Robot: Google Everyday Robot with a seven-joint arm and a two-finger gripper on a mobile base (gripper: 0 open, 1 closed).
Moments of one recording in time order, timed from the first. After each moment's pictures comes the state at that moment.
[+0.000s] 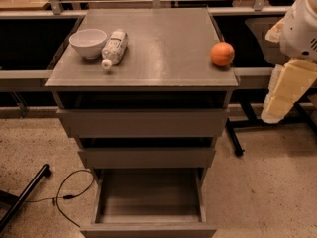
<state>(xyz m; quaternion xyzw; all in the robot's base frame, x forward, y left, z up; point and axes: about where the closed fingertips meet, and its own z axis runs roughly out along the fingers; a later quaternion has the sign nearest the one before) 0.459 -0.209 0.988 -0.59 0.79 -0.06 0.17</state>
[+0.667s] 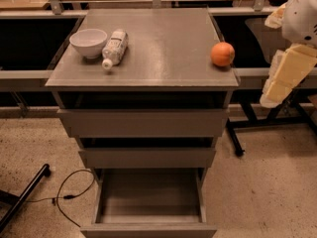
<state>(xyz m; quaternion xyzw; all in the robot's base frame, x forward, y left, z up) 0.482 -0.208 1.003 -0.60 0.77 -0.06 0.20</state>
